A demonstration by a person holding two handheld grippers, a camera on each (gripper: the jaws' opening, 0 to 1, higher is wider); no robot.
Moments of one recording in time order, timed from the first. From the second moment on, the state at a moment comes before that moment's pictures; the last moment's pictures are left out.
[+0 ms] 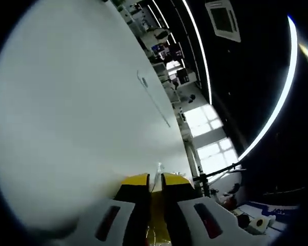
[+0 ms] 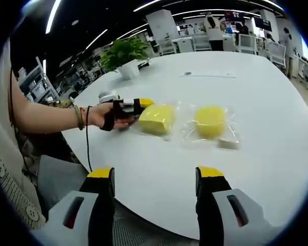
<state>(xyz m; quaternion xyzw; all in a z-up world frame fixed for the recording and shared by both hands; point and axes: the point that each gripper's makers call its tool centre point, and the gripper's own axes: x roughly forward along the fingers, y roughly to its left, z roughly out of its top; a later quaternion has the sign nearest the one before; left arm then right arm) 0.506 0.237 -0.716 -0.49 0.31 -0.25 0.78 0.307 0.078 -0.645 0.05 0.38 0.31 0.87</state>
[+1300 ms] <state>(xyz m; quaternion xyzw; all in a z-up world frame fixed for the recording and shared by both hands) 0.468 0.192 -0.597 -0.14 0.26 -0.36 0.89 0.295 0.092 -0.608 0.06 0.31 0.34 0.89</state>
